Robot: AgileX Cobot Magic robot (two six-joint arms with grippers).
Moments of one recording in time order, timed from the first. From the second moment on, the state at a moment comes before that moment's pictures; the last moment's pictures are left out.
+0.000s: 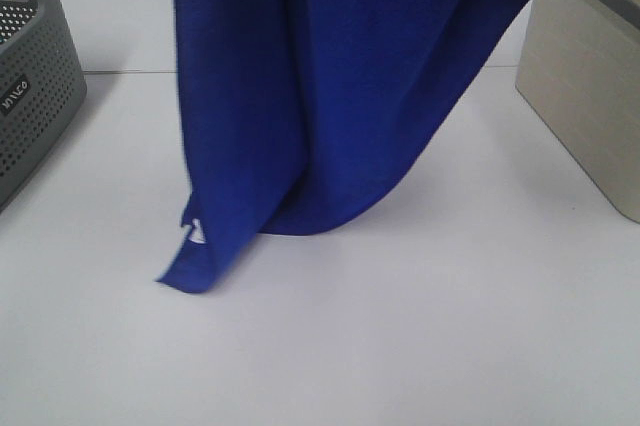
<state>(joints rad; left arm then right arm) -0.72 1.60 -1.96 0.22 0.79 0.57 0.35 1.45 -1.62 0.19 1.21 -0.30</state>
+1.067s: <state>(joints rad) -0.66 1.66 -1.96 0.57 0.23 0.19 0.35 1.46 -1.86 -0.02 0.63 -0.31</state>
